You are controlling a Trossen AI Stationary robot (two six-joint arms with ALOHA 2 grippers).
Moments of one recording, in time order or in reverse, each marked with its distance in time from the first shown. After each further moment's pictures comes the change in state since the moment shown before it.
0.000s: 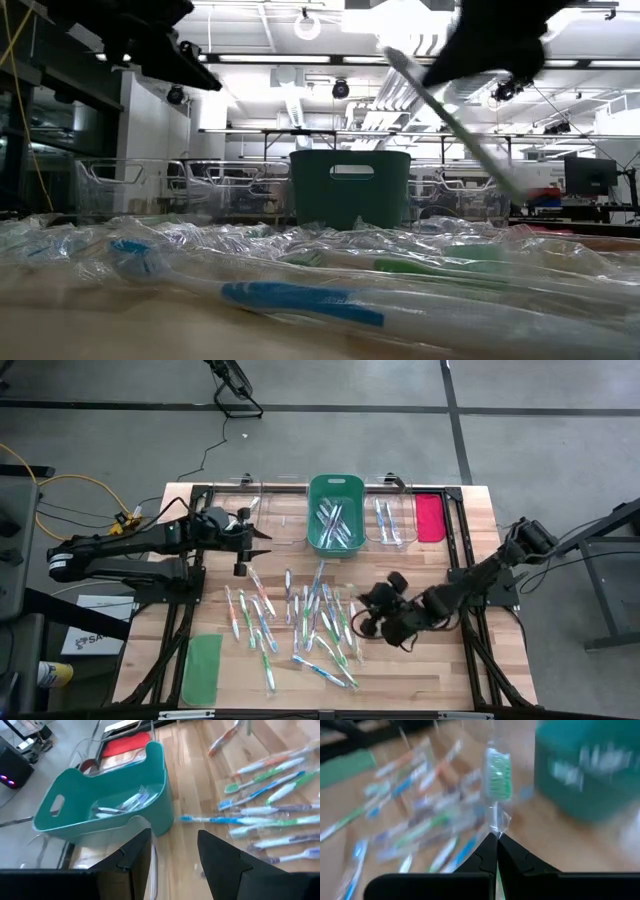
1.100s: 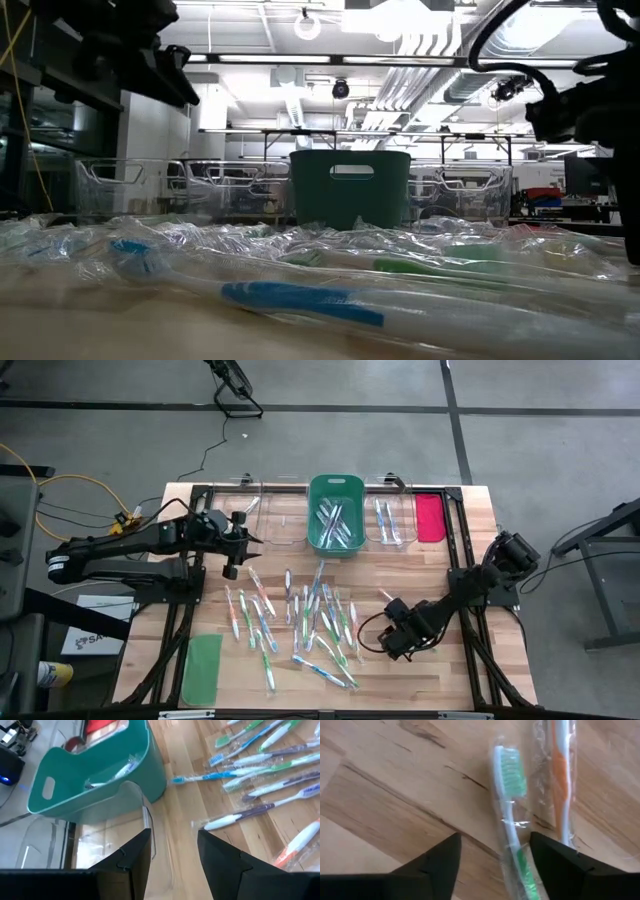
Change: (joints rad) left arm 0.000 -0.061 0.010 -0.224 -0.043 0.157; right arm 0.091 0.215 -0.042 -0.468 -0.651 0.741
